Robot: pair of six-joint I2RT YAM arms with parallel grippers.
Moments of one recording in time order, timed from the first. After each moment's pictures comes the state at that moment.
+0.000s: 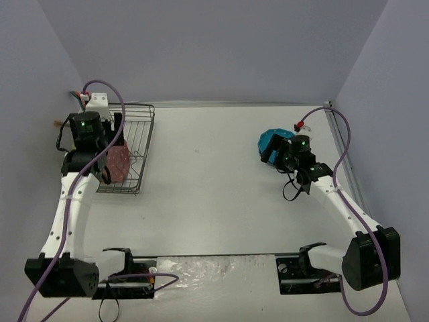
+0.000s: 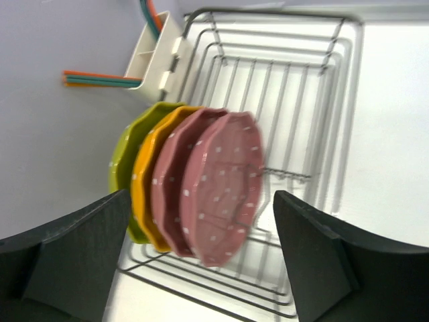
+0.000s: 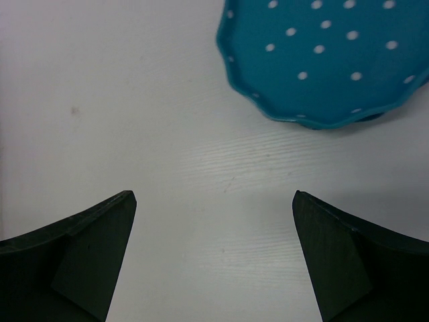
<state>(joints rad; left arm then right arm) -0.01 1.17 1.25 -0.49 -0.30 0.13 0.25 1.18 0.81 -0.25 0.05 0.55</state>
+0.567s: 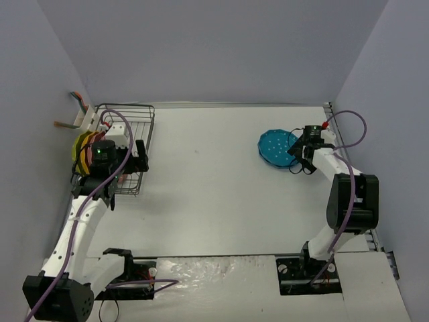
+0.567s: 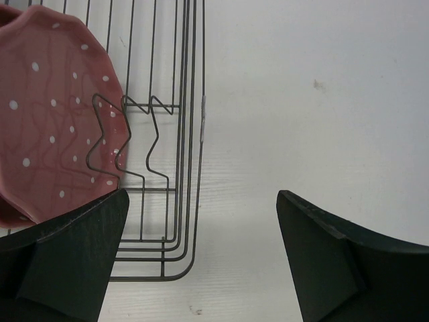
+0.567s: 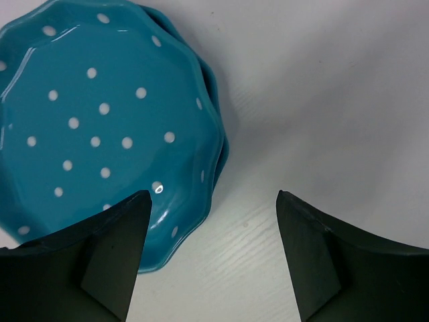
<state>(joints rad) -0.09 0.98 0.92 -0.44 0.03 -0.12 -0.04 1.64 1.03 -0.32 0.24 0.67</state>
